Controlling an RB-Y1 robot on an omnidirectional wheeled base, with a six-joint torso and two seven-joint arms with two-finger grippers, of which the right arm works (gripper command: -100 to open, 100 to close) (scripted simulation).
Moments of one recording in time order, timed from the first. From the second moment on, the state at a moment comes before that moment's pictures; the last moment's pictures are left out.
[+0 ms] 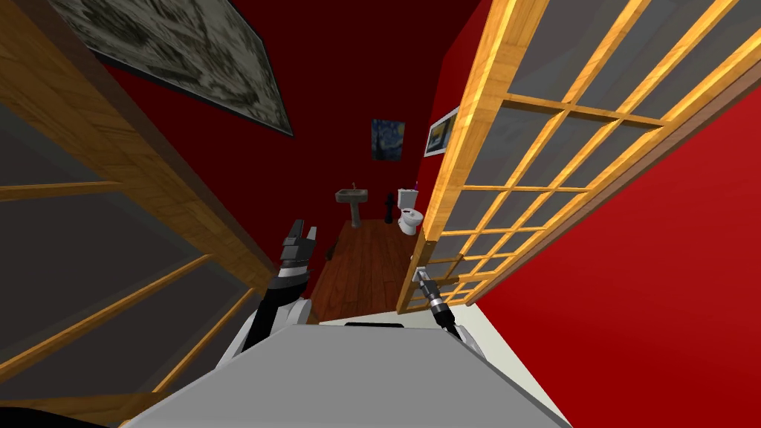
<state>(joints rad) 0.00 -0.22 -0.14 -0.67 0.34 -0.99 0.94</state>
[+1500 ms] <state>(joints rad) 0.00 -0.25 -0.09 -0.71 0.20 -0.98 0.58</state>
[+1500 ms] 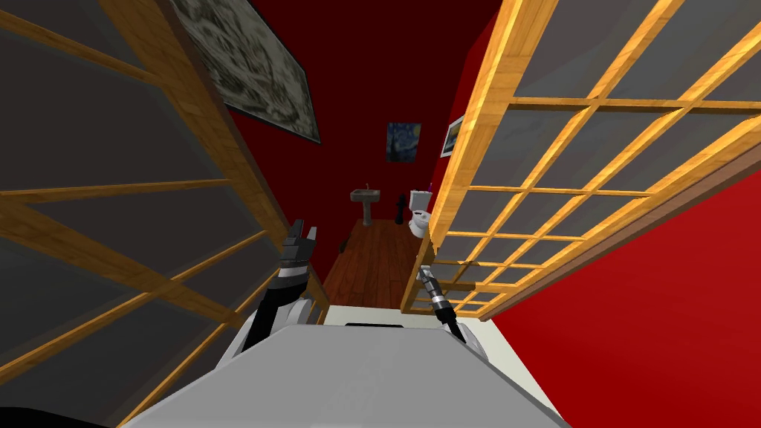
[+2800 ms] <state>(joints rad) 0.01 -0.26 -0.07 -0.68 0.08 -0.96 0.34</state>
